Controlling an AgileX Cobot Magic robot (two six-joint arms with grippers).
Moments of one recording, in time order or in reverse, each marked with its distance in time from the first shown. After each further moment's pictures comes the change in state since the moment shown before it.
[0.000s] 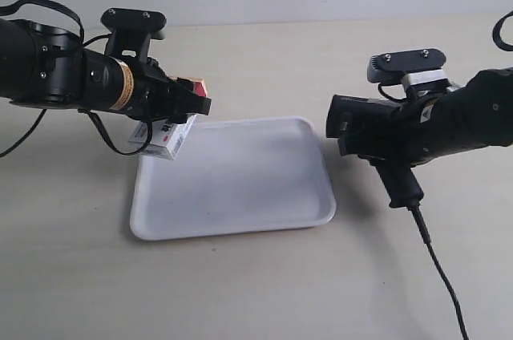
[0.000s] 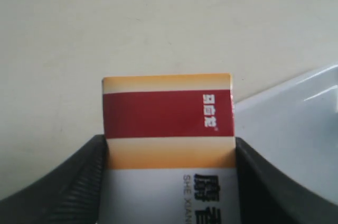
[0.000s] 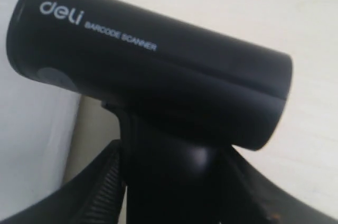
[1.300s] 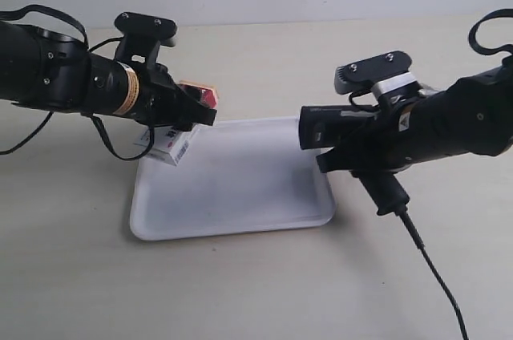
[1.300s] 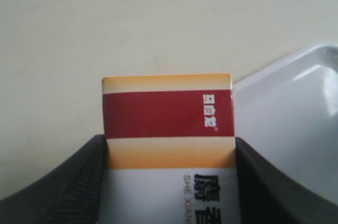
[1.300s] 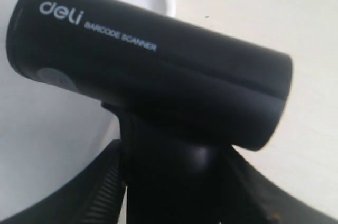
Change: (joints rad) left arm 0.000 0.016 0.000 0.103 -0.078 -0.004; right arm 0.102 -0.034 0.000 -0.041 0.032 -0.036
